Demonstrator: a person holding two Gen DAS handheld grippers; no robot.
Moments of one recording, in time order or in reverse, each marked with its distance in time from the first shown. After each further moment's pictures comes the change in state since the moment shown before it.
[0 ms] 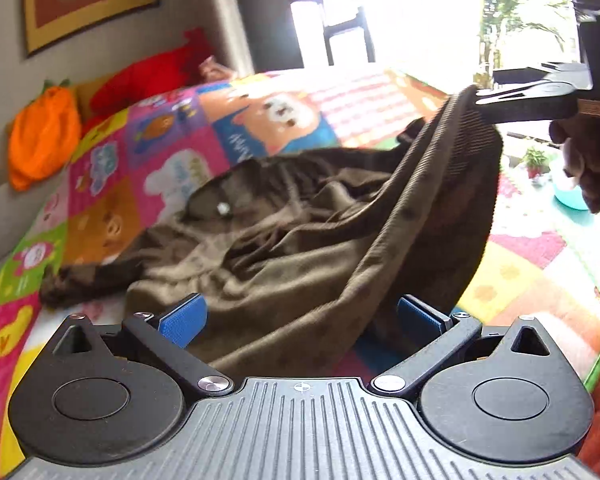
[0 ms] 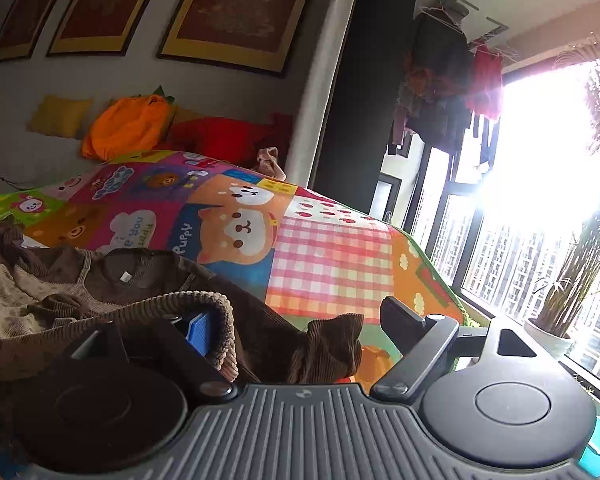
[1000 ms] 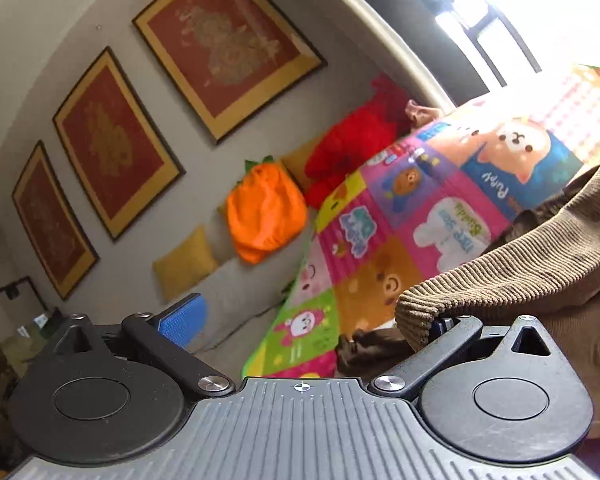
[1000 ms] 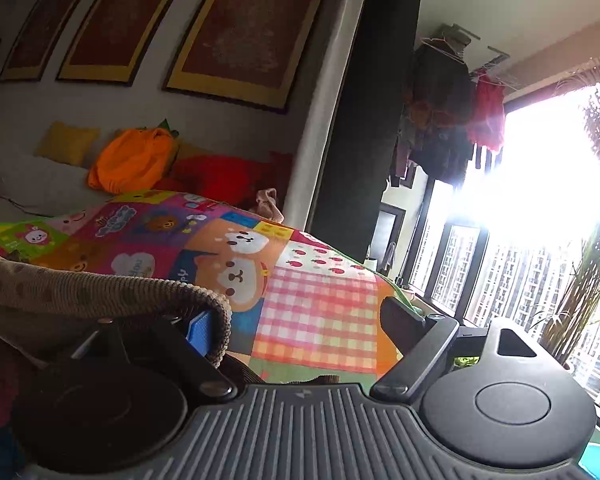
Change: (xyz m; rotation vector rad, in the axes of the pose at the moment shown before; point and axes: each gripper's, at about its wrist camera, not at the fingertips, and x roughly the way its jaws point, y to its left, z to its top) left arm -0.082 0.140 0.020 0.098 -0.021 0.648; right arm -0.034 -0.039 0.038 -0.016 -0.066 0.037
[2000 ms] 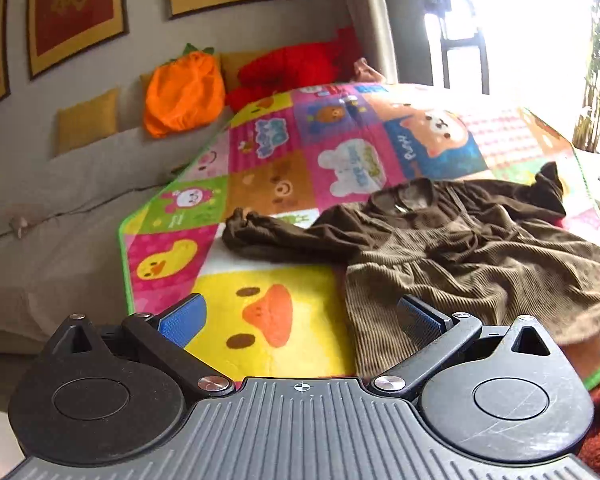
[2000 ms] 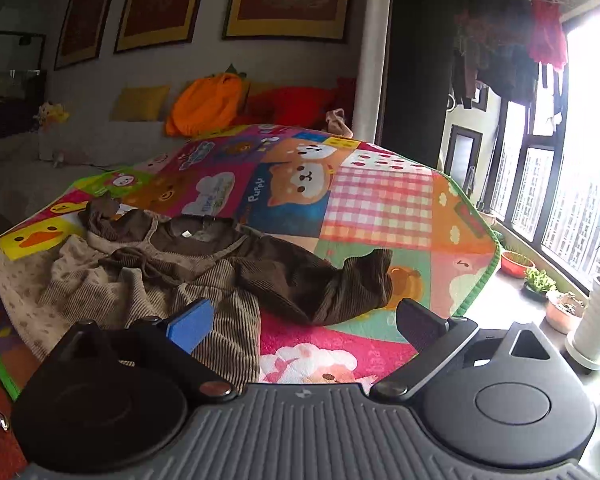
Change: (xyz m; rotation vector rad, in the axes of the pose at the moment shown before) left arm -0.036 0.049 -0.083 -0.381 0.217 -0.368; right arm -0.062 -0.044 -0.059 0.075 0.193 0.288
